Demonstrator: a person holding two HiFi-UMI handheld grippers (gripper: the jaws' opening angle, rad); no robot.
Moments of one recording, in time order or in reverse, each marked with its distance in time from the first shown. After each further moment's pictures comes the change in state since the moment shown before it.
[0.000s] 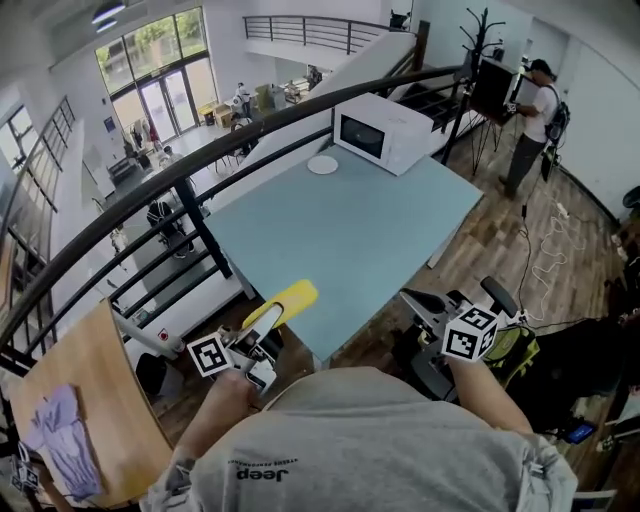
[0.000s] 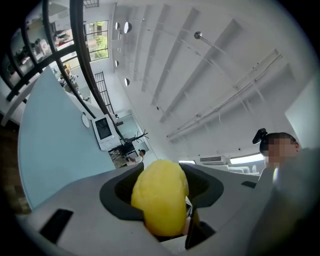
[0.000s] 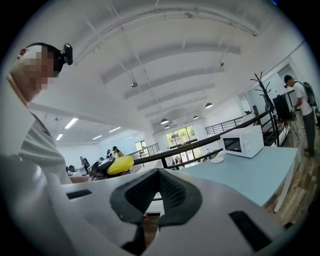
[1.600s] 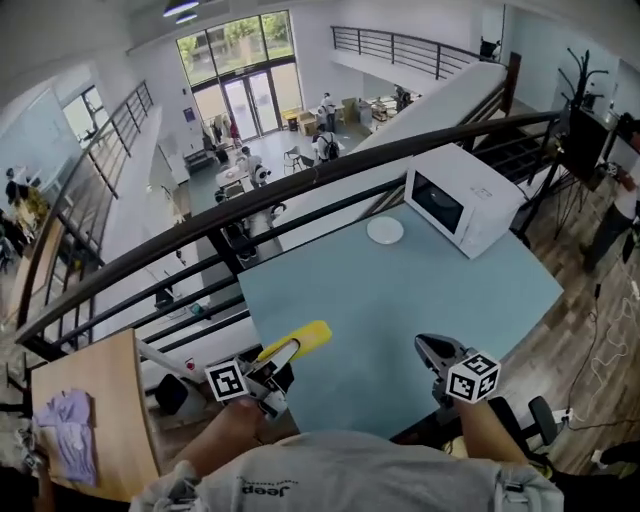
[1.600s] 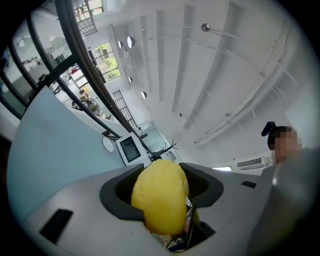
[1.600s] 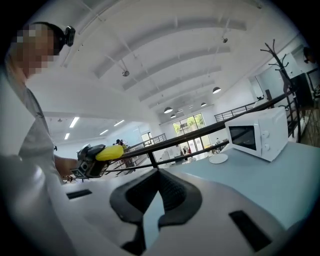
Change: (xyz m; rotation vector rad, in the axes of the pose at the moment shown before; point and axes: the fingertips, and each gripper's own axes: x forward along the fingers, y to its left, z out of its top) left arm 0.128 0.157 0.157 0.056 -0.107 0.261; right arm 0.217 -0.236 0.026 0.011 0.134 0.112
